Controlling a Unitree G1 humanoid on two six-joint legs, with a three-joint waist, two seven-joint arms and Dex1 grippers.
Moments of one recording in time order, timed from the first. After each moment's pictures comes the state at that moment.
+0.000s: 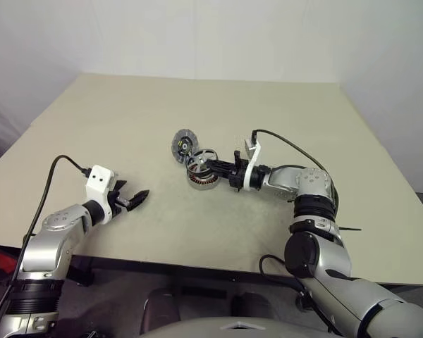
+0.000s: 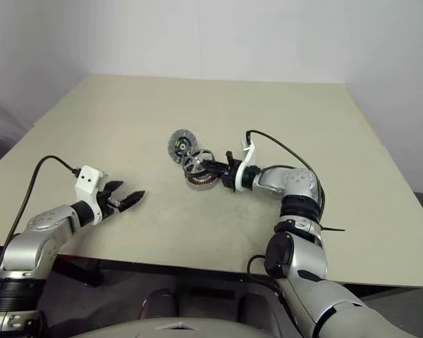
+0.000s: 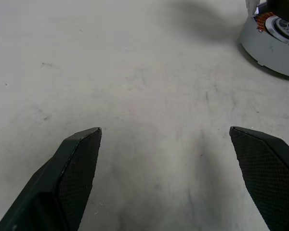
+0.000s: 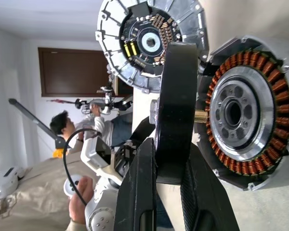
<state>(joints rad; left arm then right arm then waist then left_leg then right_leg) -0.08 0.55 0.16 -0.09 -0.37 0.55 -0.61 -0.80 -0.03 -0.62 0.58 0.81 1.42 0.21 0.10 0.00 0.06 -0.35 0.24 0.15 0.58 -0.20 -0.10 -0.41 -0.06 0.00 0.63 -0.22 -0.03</state>
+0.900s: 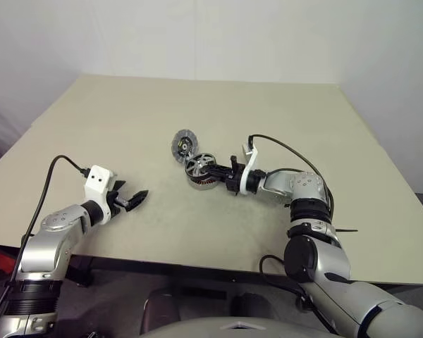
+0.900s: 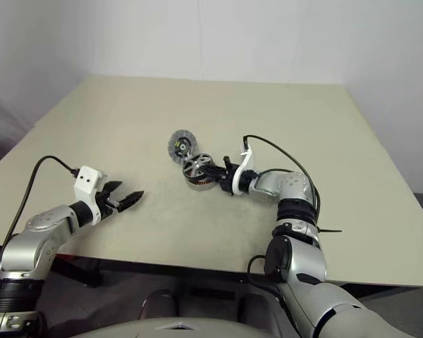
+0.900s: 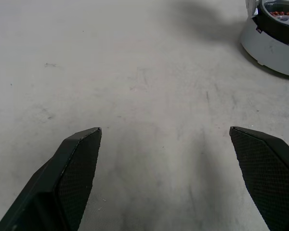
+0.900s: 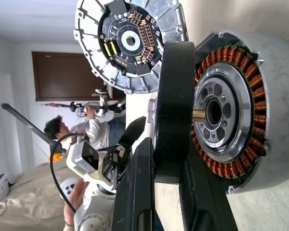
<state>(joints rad) -0.07 0.55 0.17 -0.09 -0.37 0.55 -0.61 -0.77 -0.02 -0.55 0.60 0.79 1.36 0.25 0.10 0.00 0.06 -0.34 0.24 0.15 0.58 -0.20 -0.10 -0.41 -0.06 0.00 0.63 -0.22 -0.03</state>
